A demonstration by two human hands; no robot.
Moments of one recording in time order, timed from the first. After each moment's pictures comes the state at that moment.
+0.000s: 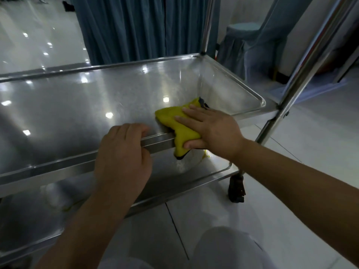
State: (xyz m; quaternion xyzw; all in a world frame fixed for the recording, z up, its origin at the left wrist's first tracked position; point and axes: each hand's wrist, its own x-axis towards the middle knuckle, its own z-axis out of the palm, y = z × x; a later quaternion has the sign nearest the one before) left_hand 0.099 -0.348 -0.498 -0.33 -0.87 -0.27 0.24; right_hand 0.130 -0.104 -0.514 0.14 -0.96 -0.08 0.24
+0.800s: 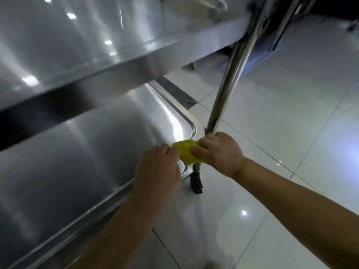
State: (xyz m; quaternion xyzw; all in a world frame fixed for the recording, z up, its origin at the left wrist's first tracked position) left_hand 0.125 -0.157 -0.391 -0.50 -0.85 -0.14 -0.01; right_hand 0.225 0.025 -0.447 0.02 -0.98 -0.09 0.20
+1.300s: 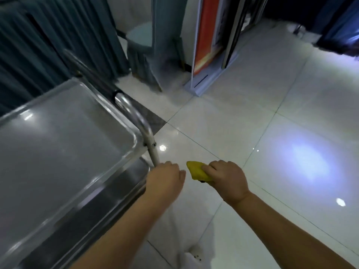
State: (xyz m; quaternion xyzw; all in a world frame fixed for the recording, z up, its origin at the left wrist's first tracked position) left_hand 0.247 -0.017 -0.112 -0.59 -0.80 0.07 -0.11; right_hand 0.409 0.089 -0.164 -0.24 -0.96 0.00 0.12
